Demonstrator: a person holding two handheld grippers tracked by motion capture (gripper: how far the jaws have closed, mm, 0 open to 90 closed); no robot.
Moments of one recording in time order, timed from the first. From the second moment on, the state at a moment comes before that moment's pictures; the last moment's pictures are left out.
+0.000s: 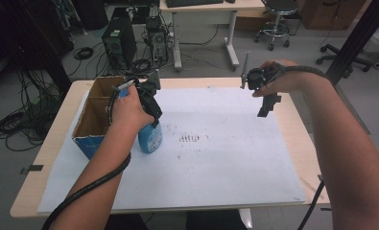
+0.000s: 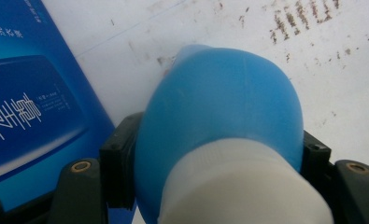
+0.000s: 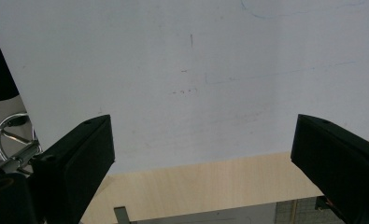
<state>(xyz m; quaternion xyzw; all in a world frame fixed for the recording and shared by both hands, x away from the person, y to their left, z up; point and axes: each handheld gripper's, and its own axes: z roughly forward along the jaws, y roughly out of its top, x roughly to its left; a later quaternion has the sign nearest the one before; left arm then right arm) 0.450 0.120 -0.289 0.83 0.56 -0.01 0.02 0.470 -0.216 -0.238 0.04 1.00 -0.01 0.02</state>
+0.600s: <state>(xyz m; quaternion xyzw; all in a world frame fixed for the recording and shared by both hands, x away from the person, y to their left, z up) 0.452 0.119 -0.289 0.83 0.56 -0.01 0.01 0.471 -0.214 -0.240 0.04 1.00 -0.01 0.02</state>
